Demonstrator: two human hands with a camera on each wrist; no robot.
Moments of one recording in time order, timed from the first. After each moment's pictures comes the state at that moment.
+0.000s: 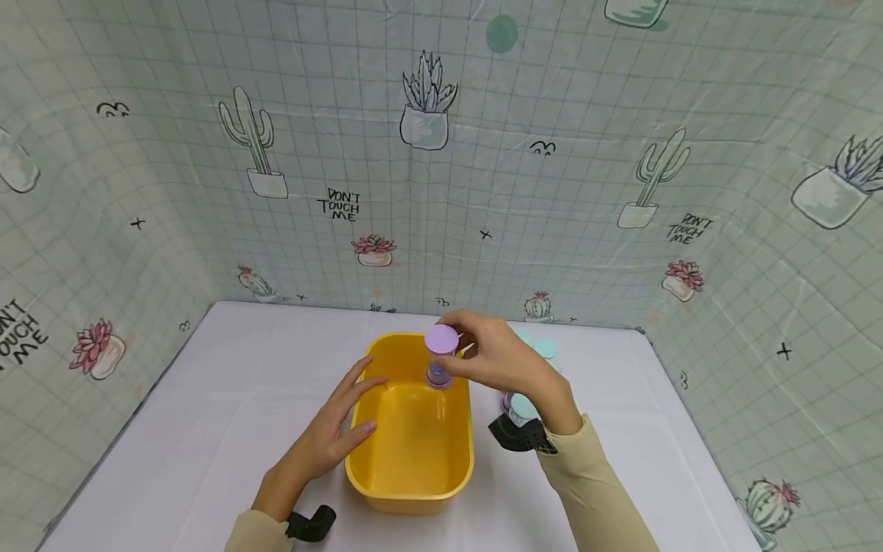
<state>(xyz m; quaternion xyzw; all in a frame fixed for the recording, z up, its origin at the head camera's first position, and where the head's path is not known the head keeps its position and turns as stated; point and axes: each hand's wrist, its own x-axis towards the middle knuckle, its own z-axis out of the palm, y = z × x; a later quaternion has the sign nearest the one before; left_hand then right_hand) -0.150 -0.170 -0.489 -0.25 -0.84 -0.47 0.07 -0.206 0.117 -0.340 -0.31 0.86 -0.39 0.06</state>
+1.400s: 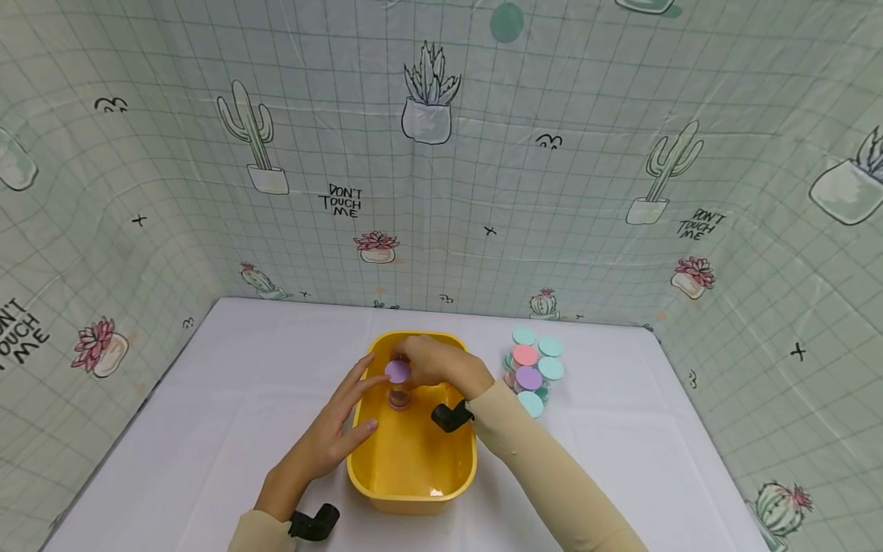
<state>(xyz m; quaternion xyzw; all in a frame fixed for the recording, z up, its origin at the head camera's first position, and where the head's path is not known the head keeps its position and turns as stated) -0.149 -0.172 -0.490 -0.26 -0.84 -0.48 0.05 -0.262 0.029 -0.412 -0.33 0.90 -0.18 0.21</state>
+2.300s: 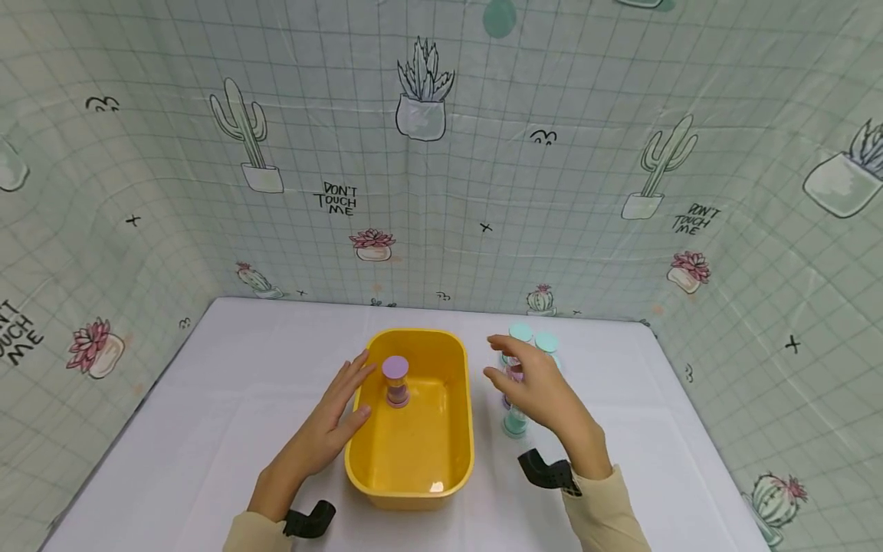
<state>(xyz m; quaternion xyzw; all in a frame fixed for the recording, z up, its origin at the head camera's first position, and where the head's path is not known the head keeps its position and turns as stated) -0.146 -0.173 -0.485 -0.22 -0.86 -0.46 0.06 -0.185 0.169 -0.402 -0.22 0.91 -0.35 -0.05</state>
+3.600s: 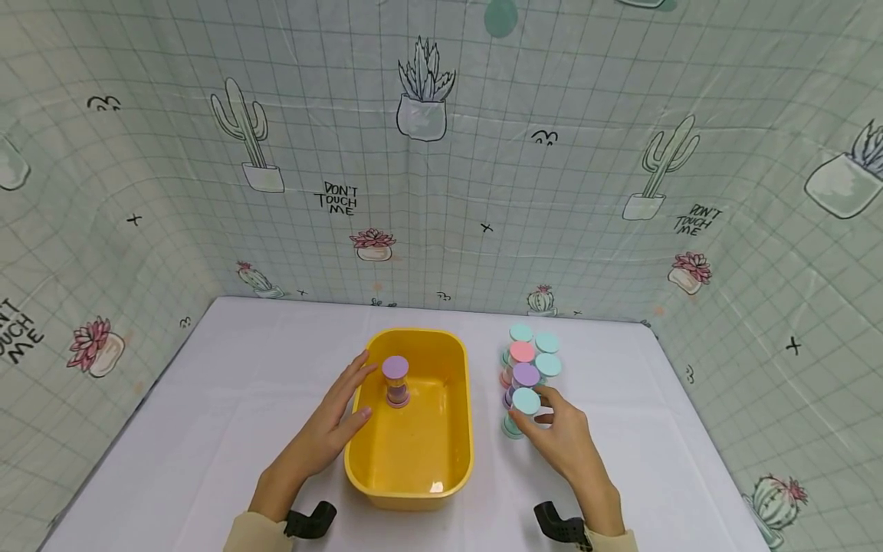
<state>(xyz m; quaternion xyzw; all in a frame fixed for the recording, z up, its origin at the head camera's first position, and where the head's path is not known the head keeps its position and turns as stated) -0.147 -0.171 -0.487 -0.22 -0.85 -0.47 0.05 -0.150 0.204 -0.479 0.00 0.92 -0.39 -0.04</state>
